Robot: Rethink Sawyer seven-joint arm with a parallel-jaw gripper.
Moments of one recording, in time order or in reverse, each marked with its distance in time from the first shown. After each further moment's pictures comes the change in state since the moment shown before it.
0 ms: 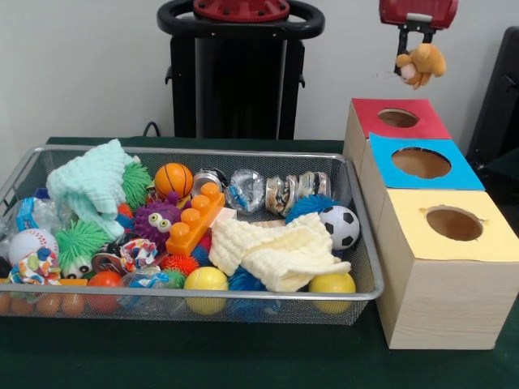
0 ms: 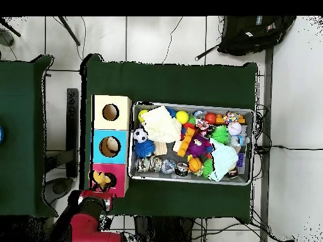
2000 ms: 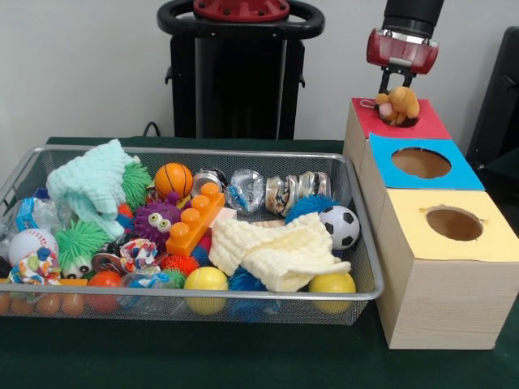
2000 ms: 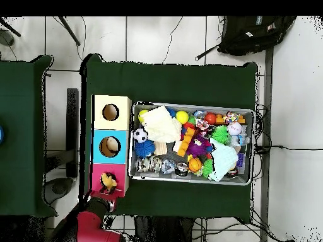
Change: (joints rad) arm 0.059 0.208 0.023 0.050 0.201 -0.190 0.010
